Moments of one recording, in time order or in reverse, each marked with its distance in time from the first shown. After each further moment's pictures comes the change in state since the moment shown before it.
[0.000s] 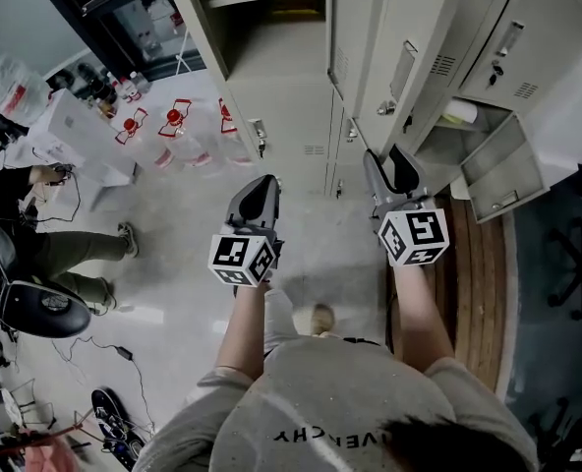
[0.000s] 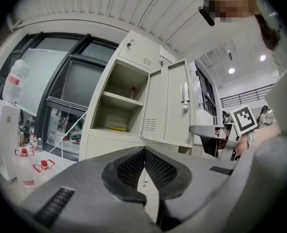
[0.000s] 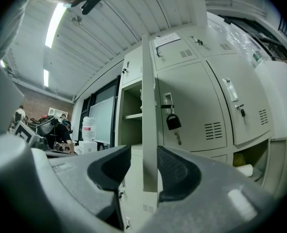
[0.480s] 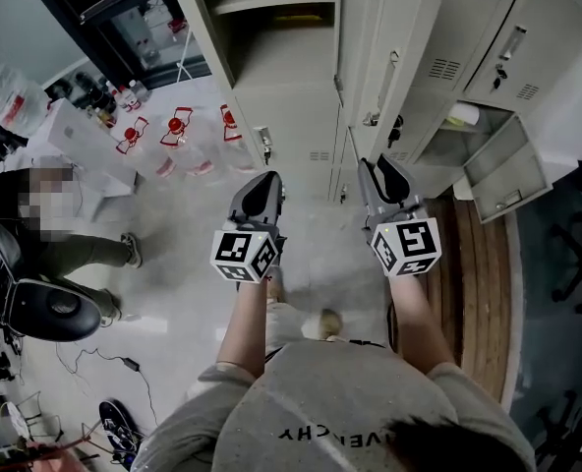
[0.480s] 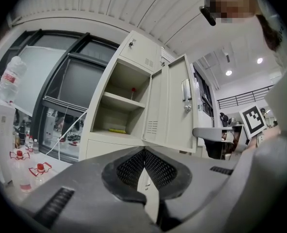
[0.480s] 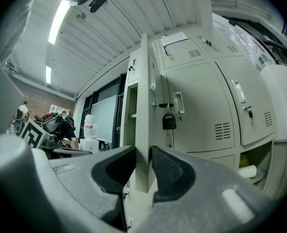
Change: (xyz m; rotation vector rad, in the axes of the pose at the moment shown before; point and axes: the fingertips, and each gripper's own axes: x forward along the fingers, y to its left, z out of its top) left arm 0.010 0.026 0.014 0.003 -0.010 -0.038; right arm 0.014 0.042 -0.001 -0.034 0.005 0.013
